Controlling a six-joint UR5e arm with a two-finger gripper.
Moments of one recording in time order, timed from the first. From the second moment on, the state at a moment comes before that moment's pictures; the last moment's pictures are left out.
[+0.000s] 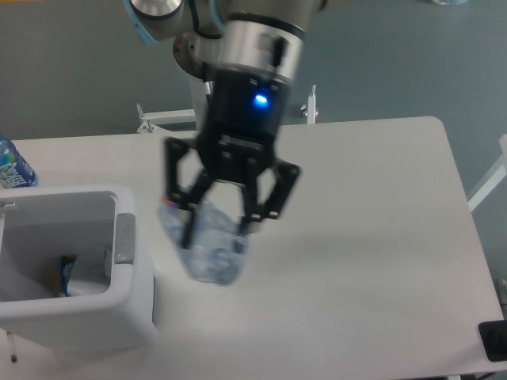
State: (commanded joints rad) arm 2.28 -1.82 -1.26 -0.71 0.99 -0.06
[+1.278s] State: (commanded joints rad) arm 2.17 -1.86 -1.29 -0.71 1.00 0.06
